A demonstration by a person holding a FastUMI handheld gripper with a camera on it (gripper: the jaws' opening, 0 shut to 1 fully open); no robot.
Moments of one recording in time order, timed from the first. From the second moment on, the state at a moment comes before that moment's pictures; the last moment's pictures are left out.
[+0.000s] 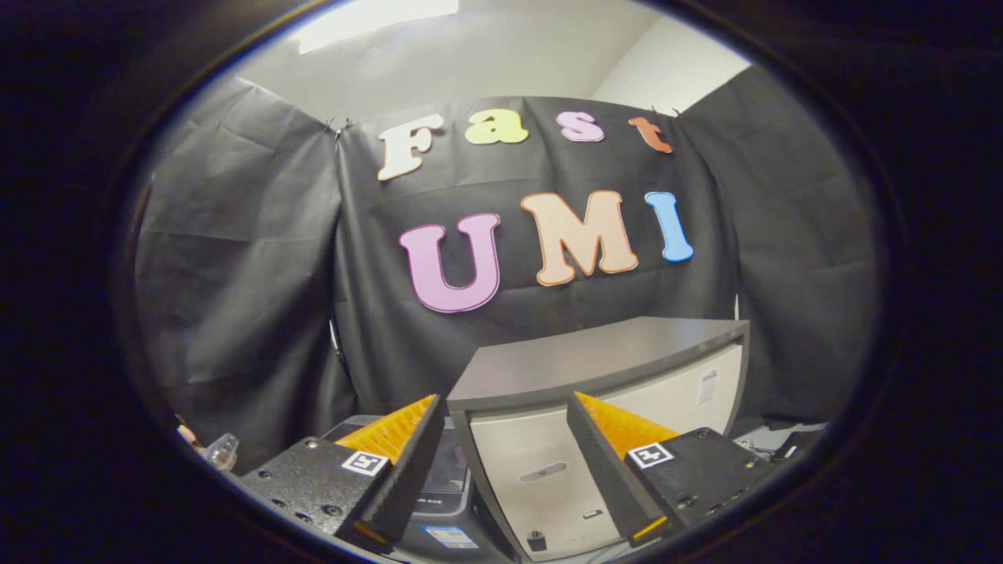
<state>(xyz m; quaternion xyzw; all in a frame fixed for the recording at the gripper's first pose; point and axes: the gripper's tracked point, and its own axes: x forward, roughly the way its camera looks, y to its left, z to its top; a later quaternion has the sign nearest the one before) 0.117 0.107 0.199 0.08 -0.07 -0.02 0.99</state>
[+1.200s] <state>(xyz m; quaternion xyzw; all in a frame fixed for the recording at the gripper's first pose) 0.047 0.001 0.038 0.09 -0.04 0.04 0.99</state>
